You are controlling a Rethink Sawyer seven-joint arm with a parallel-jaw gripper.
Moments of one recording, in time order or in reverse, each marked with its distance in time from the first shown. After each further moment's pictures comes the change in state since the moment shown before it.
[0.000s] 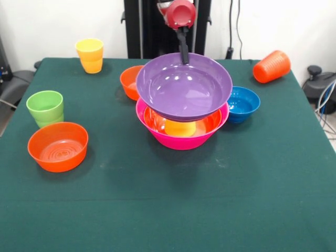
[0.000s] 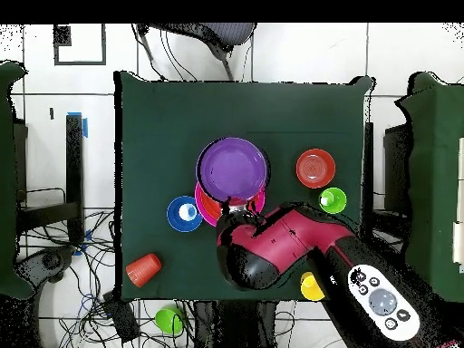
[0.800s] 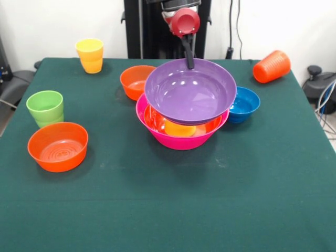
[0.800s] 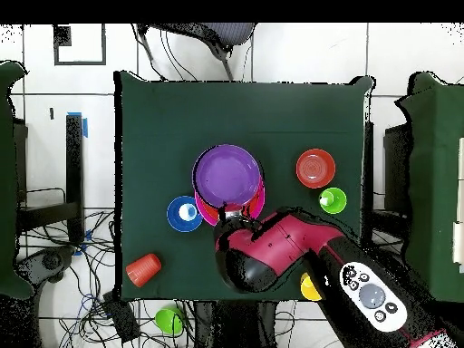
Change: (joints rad) arm 0.041 0.051 -0.077 0.002 -0.032 -0.063 0.000
